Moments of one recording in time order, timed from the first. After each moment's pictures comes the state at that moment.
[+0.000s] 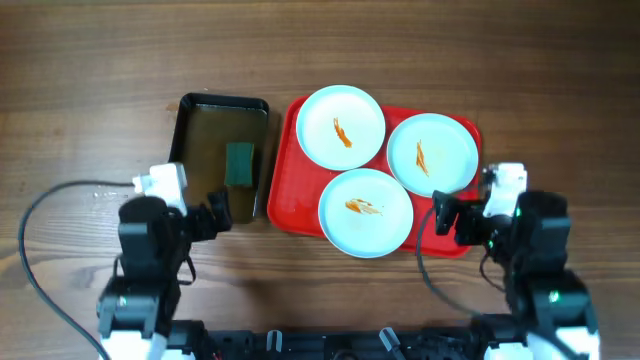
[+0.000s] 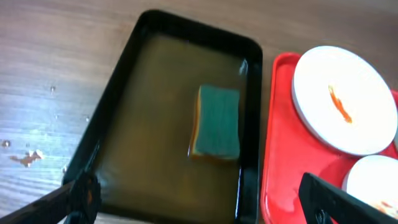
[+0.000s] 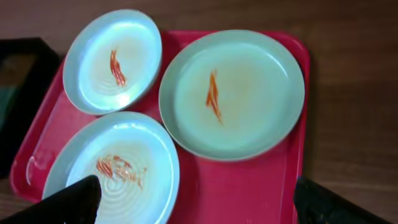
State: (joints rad) left arm -0.02 0.69 0.52 -0.52 0.06 -0.23; right arm 0.03 0.69 0.59 -0.65 -0.20 0.15
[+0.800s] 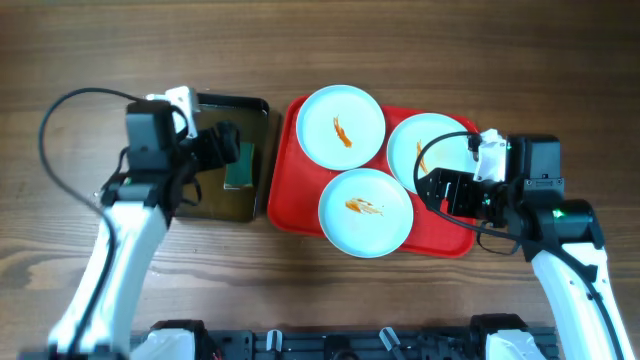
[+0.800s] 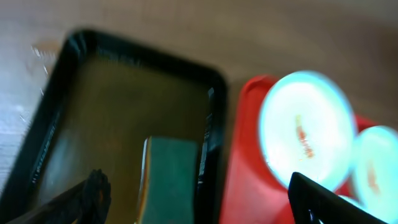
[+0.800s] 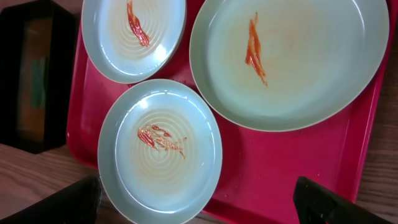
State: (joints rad) left arm -0.03 1.32 0.87 -0.38 0.22 -0.28; right arm 0.03 1.06 0.85 -0.85 -0.36 0.21
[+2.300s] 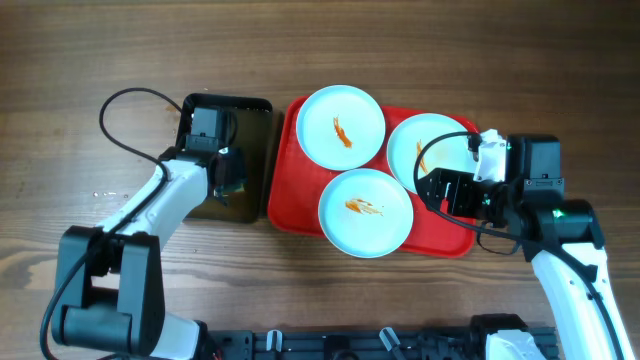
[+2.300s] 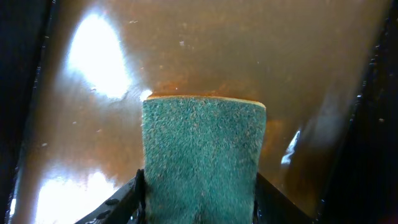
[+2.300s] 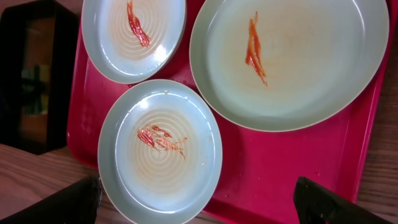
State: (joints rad) left arm -0.16 1.66 0.89 -0.43 -0.11 -0.32; right arm 0.03 1.06 0.85 -0.85 -0.36 0.21
